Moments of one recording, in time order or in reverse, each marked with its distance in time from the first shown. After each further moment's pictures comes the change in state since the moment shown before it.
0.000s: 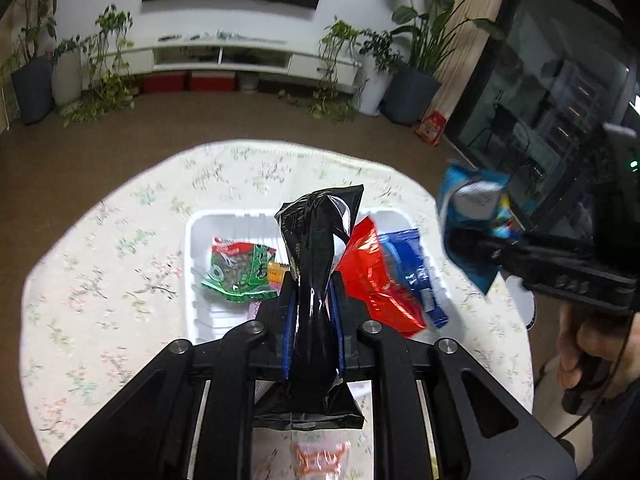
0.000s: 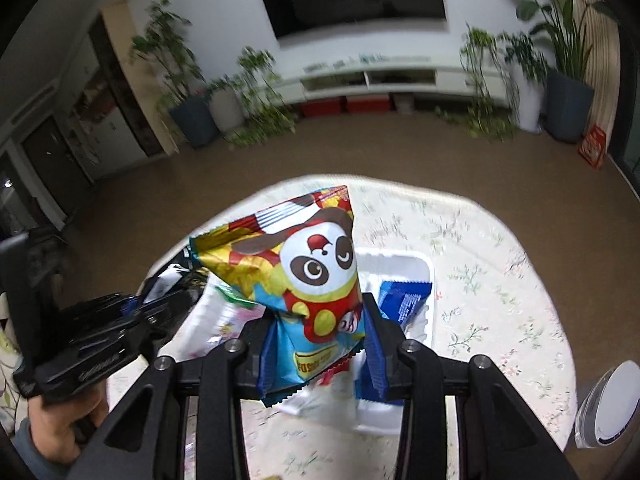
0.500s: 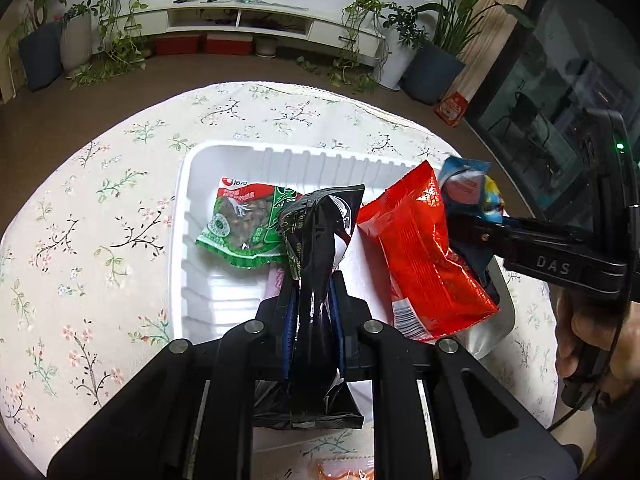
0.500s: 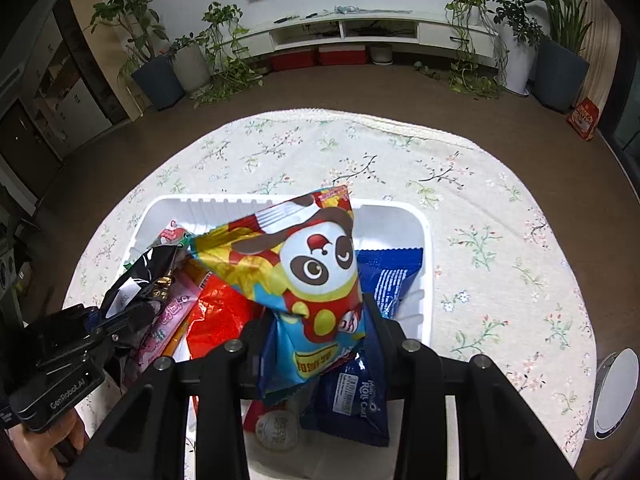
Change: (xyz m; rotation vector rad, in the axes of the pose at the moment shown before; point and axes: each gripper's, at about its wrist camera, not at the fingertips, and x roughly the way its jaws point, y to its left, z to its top) left arm 0.072 0.031 -0.037 -0.056 0.093 0.037; right arm 0.085 -0.030 -0.016 0.011 0.148 -0.092
